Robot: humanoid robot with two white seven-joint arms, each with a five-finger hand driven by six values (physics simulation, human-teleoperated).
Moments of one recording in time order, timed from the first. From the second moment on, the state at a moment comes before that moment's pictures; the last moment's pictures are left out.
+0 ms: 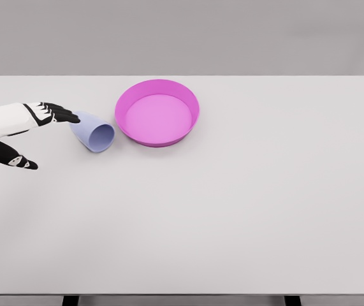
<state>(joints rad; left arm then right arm) -0.37 1.06 -0.35 -1.60 0.09 -0.61 -0.61 -0.10 0.00 -0.32 0.30 -0.75 -0.19 0.61</state>
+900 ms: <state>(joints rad) -0.80 0.78 -0.71 -1.16 -0.09 -0.61 -0.61 -0.10 0.00 -0.32 0.30 -0.75 -0.19 0.61</state>
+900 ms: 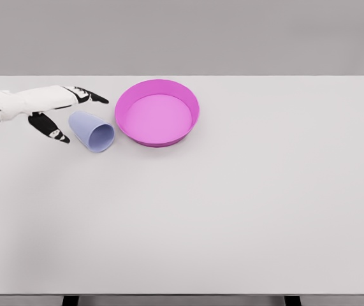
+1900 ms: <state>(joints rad) -0.86 0.70 -0.76 -0.99 -0.23 -0.61 -0.61 -0.10 0.00 -0.32 0.30 -0.75 -0.19 0.61</state>
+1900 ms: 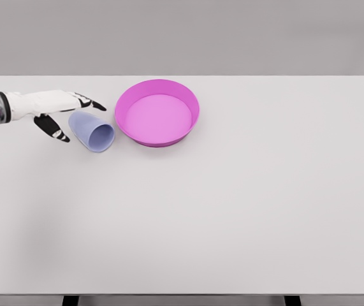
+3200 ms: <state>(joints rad) -0.85 0.68 -0.79 -0.98 -0.24 -0.61 -0.61 -0.10 0.00 -0.32 0.30 -0.75 -0.19 0.61</state>
